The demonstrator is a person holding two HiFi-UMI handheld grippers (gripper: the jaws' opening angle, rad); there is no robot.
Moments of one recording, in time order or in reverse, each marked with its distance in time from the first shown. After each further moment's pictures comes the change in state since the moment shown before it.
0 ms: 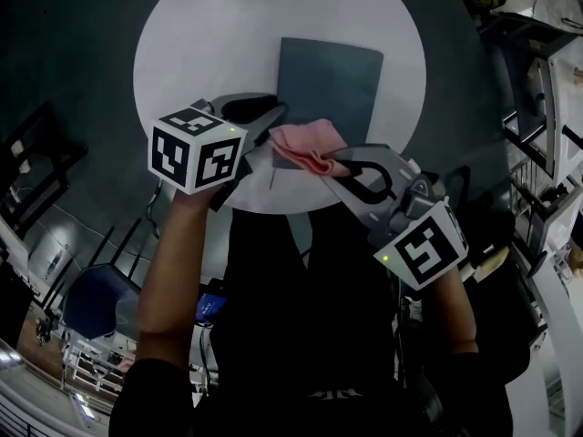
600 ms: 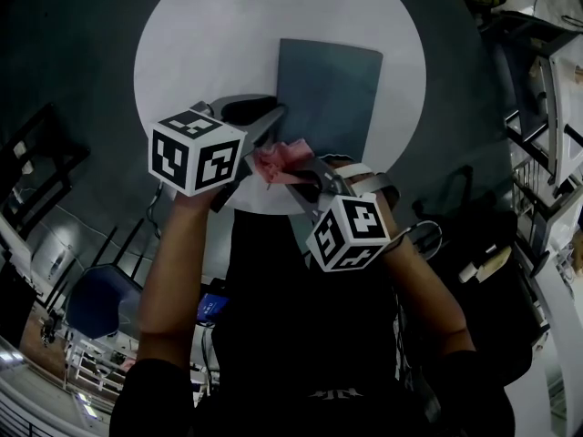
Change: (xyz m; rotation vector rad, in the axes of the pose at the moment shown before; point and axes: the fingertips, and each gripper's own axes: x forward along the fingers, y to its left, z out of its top) left arm 0.002 -0.002 0.000 0.001 -0.002 0.003; right arm 0.079 0.066 -0.080 -0.062 0.370 0.130
